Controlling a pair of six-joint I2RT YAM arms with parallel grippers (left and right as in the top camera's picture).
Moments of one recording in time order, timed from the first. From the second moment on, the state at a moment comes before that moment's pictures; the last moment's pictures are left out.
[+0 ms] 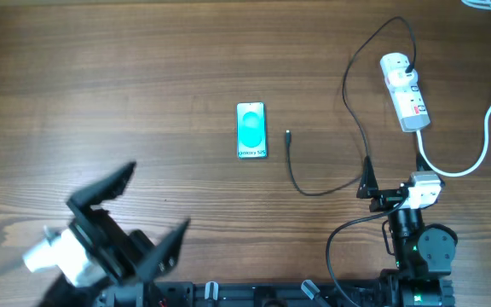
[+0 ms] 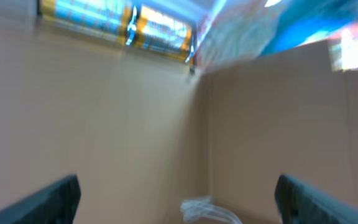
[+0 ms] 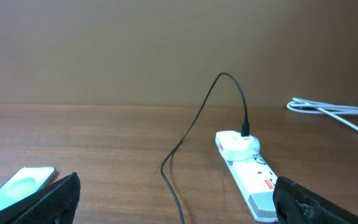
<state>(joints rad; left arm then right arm) 0.07 0.21 0.65 0.14 0.75 -0.49 -0.02 0.01 0.01 0.00 -0.07 0.00</state>
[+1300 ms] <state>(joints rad) -0.56 1.89 1.97 -1.40 -0.02 -0.51 -0.02 0.01 0.01 0.00 -0.07 0.00</state>
